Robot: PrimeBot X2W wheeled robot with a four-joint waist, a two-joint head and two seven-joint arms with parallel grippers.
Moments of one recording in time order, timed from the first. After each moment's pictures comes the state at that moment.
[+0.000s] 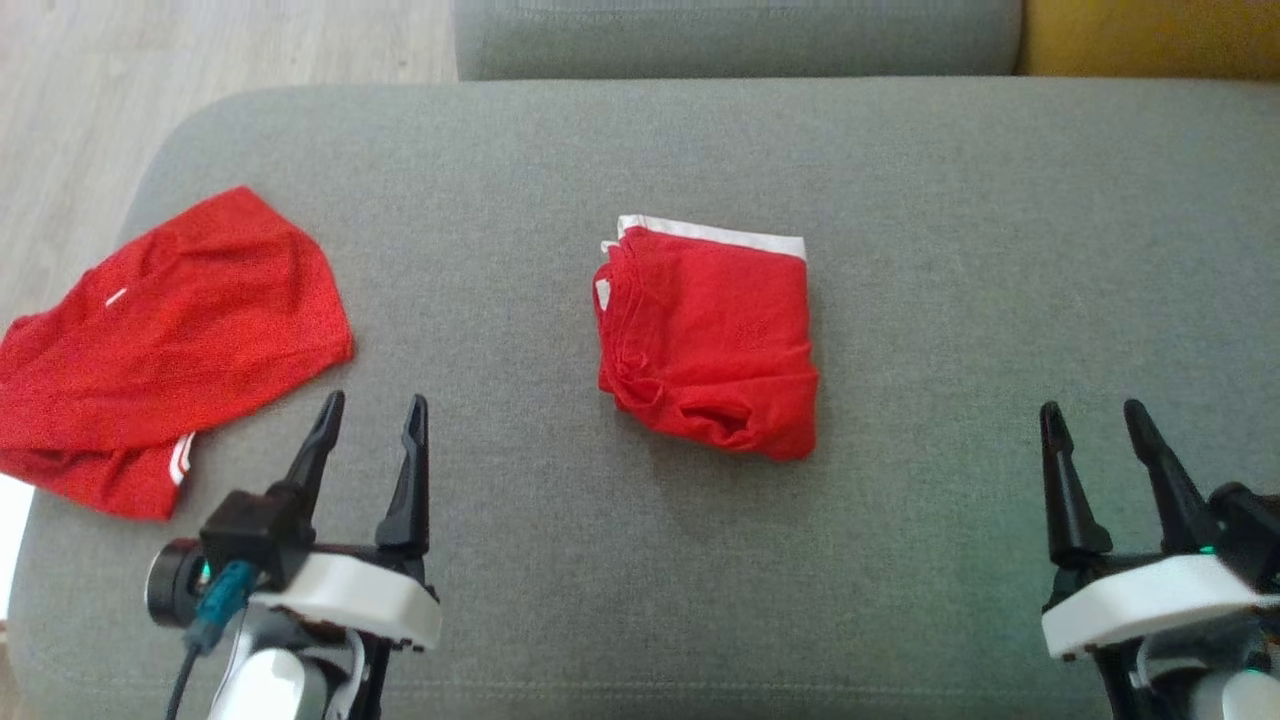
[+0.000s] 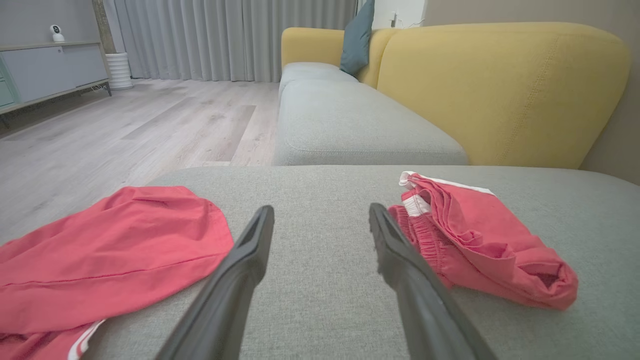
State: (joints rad) left arm -0.03 0.19 -0.28 0.06 -0.25 0.11 -0.19; right arm 0.11 -0.04 -0.07 -0.12 0.19 0.13 0.08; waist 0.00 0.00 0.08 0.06
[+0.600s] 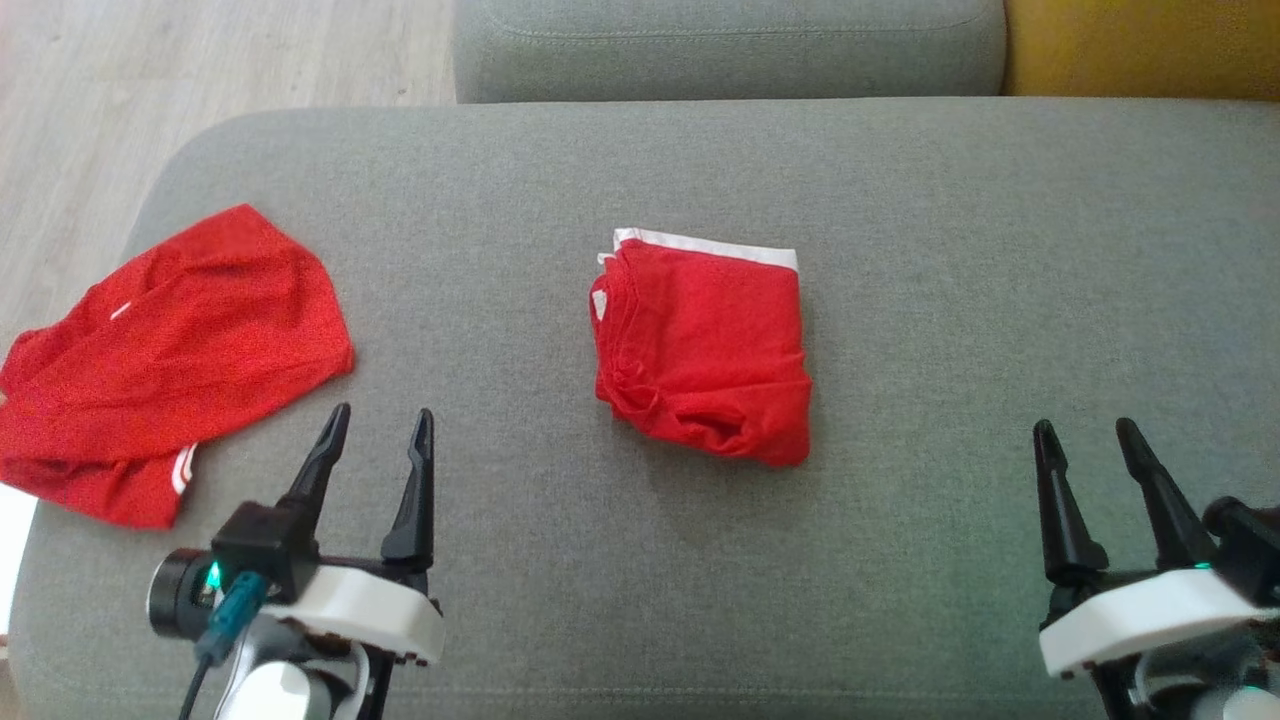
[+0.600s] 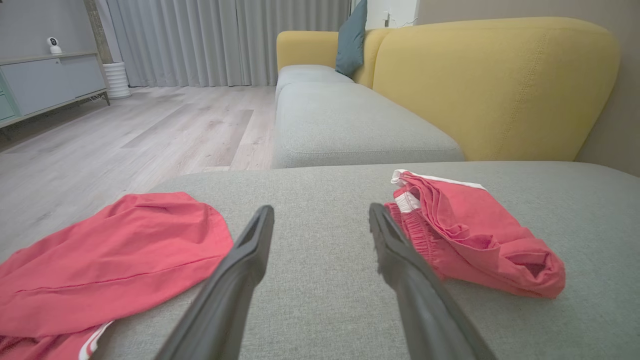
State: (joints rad) left arm 0.00 0.21 -0.31 0.03 -0.24 0.13 -0.18; right arm 0.15 -0.04 -0.07 -0.15 0.20 0.13 0.11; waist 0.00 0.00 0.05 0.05
